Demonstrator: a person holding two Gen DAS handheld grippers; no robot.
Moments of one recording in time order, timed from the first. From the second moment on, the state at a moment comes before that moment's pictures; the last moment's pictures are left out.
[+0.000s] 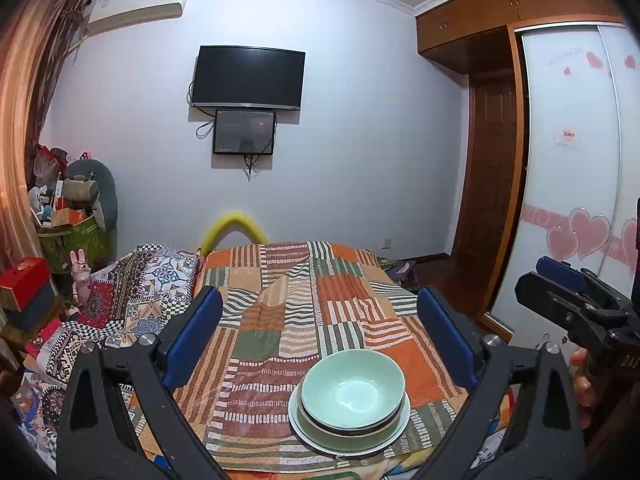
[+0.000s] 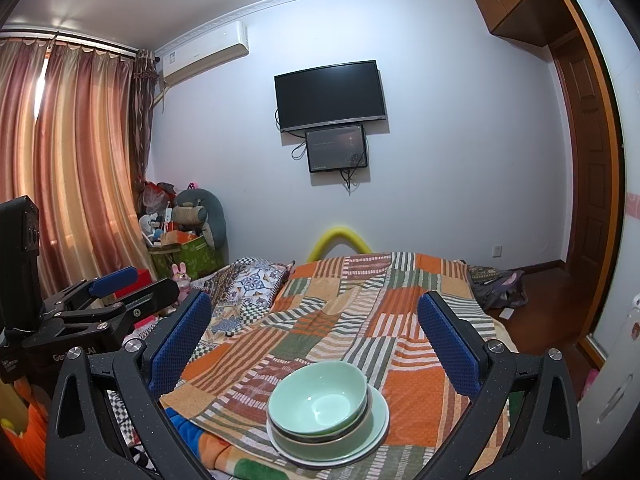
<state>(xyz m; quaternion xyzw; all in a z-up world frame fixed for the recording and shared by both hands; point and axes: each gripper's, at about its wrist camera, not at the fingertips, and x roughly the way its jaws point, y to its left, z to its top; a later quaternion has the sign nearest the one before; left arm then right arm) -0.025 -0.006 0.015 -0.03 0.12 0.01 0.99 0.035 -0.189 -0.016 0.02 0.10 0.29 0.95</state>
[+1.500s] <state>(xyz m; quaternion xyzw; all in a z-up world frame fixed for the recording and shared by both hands) -0.023 -0.012 0.012 -0.03 0.12 -0.02 0.99 0.034 -0.193 -0.013 0.03 0.10 0.29 0.95</state>
